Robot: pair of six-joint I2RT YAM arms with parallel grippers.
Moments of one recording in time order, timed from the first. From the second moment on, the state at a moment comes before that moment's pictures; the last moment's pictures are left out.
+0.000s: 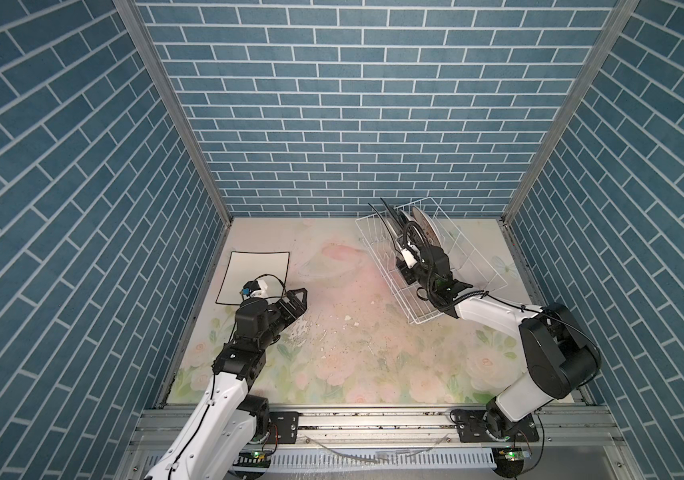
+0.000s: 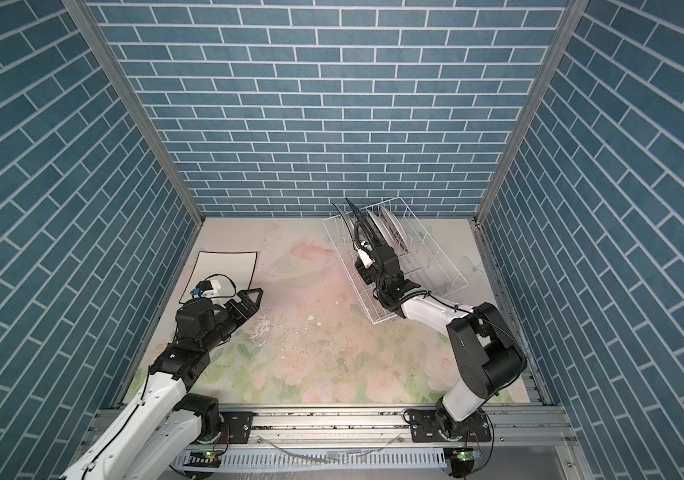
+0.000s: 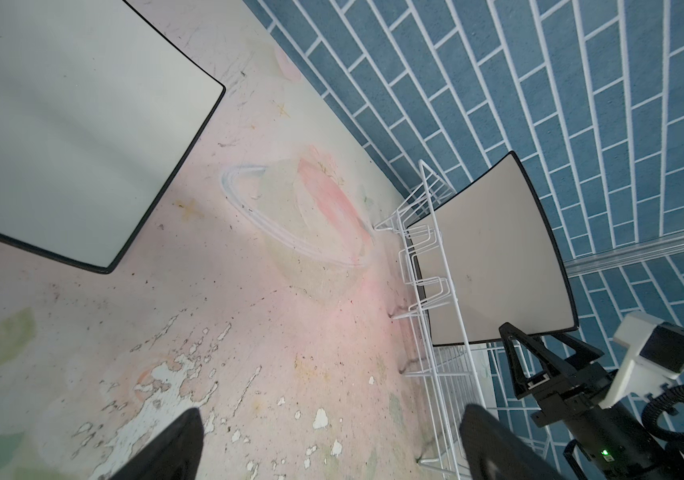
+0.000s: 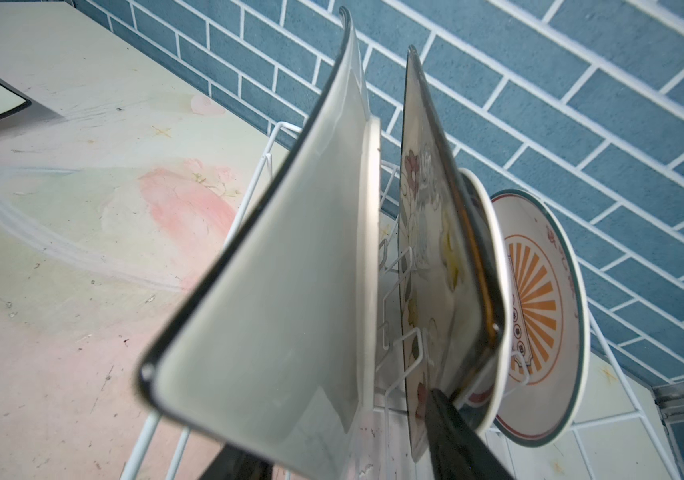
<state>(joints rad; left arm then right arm) -0.20 0.71 0.39 -0.11 0.16 -0.87 0.58 1.61 0.91 0.33 0.17 -0.31</state>
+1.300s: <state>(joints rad) -0.20 0.72 0.39 -0.11 0.17 -0.86 0.57 1.70 0.92 0.43 0.12 -0.35</state>
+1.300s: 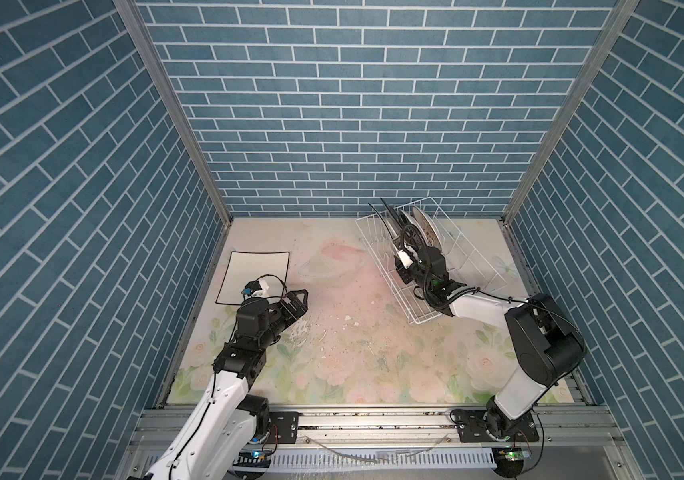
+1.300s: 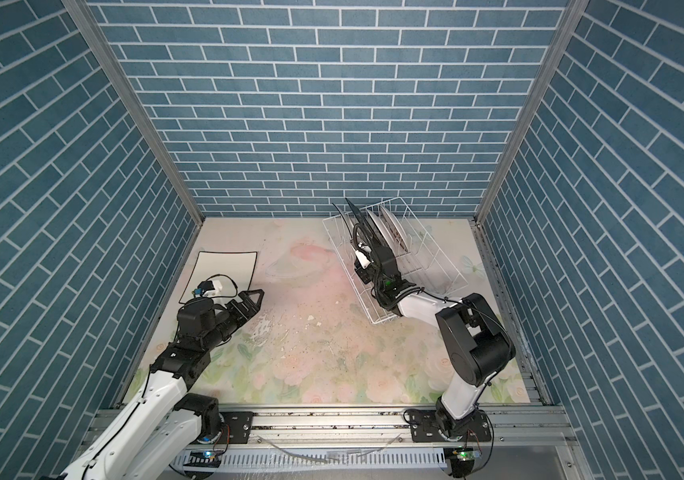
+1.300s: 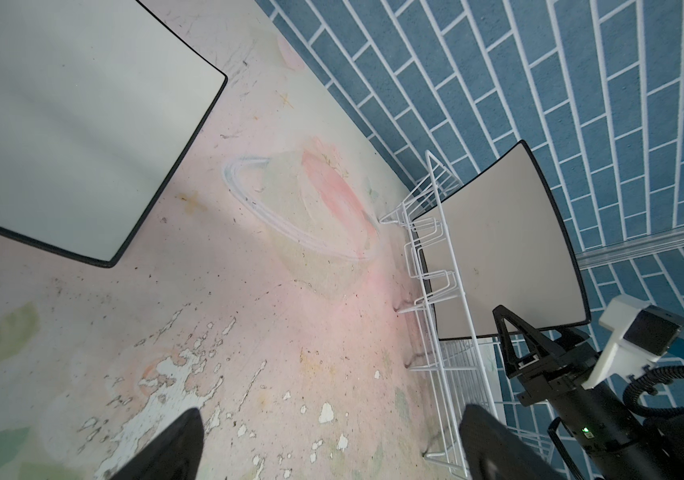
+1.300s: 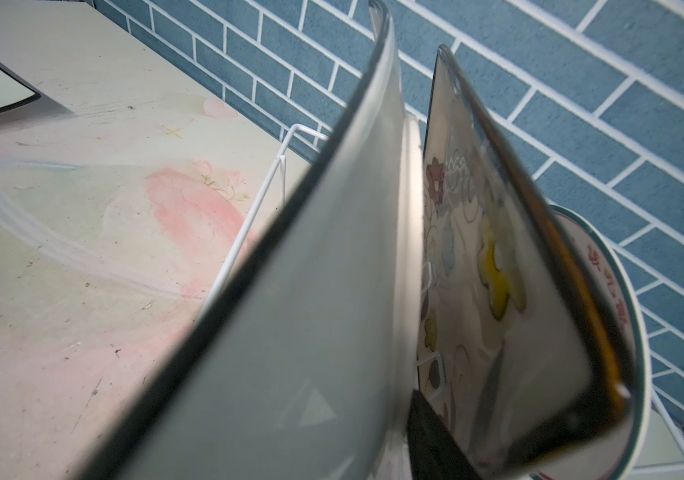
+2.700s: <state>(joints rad) -0.20 0.71 0.39 -0.14 0.17 -0.86 0.56 1.70 0.94 0.48 0.20 -0.36</state>
